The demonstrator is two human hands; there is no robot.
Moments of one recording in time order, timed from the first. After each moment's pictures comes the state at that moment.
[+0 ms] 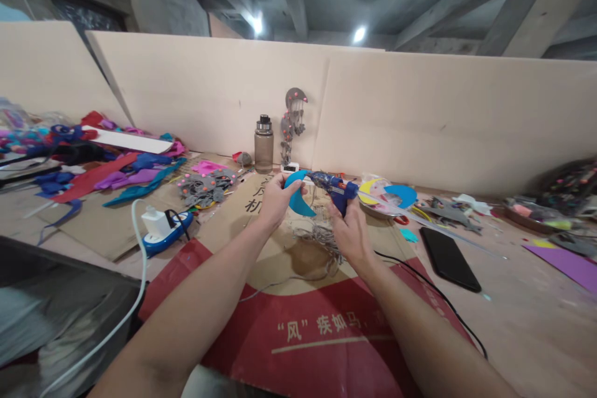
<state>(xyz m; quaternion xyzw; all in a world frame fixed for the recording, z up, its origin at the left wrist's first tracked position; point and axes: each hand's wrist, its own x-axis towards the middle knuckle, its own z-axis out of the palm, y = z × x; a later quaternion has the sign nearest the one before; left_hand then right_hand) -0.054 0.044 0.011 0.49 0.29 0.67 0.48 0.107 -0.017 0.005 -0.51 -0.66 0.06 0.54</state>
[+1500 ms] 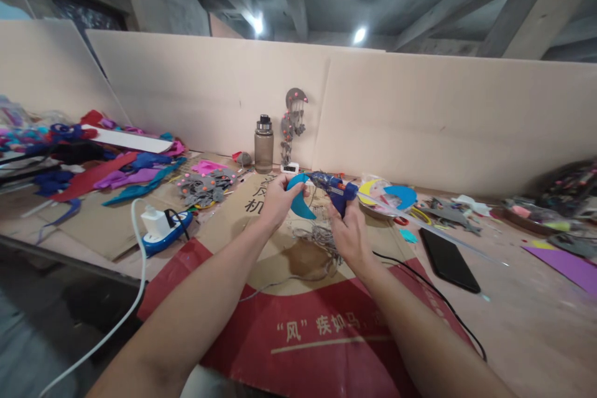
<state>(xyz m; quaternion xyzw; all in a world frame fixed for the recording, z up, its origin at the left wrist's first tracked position) -0.054 0.043 0.008 0.54 0.30 0.64 0.45 0.105 -0.020 0.008 -0.52 -0.66 0.07 0.55</state>
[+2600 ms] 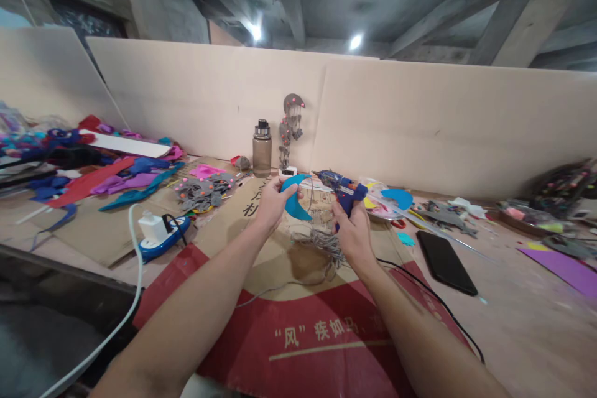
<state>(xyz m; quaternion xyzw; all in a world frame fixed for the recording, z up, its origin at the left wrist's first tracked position) -0.057 0.044 0.012 0.49 0.28 0.66 0.50 0.113 -0.011 0.000 -0.49 -0.60 0.18 0.61</state>
